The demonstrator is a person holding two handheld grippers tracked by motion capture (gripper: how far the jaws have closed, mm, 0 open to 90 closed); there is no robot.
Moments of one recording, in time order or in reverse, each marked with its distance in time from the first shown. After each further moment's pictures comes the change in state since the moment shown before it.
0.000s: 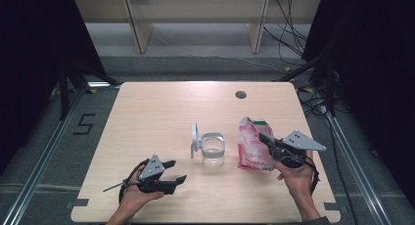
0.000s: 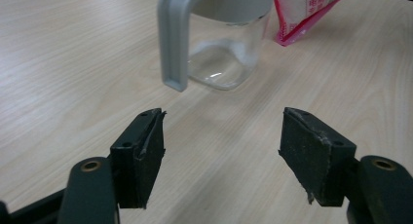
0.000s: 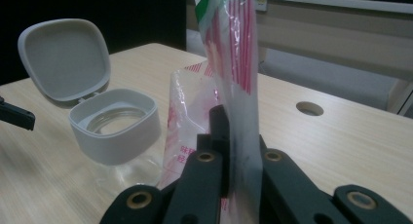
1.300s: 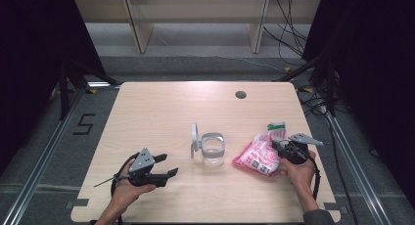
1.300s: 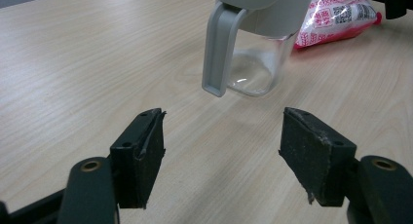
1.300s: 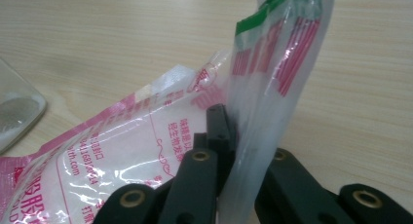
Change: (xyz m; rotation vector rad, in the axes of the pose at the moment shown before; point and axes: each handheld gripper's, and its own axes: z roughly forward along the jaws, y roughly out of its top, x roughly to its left) left arm 0.030 0.004 -0.017 -0.016 0.040 -0.002; right arm -0.067 -0.072 0.029 0.246 -0.184 0.240
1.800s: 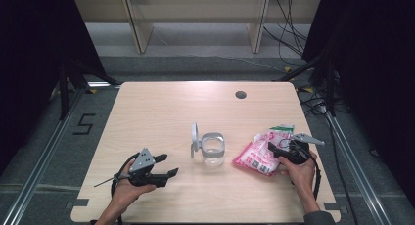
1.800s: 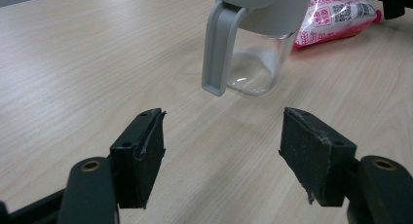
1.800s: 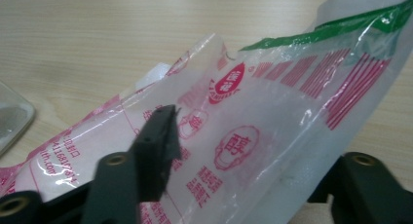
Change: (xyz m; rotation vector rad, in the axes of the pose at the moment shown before) left arm 0.000 0.000 0.001 0.000 -0.005 0.000; right arm -0.006 -0.002 0.003 0.015 -0.022 0.063
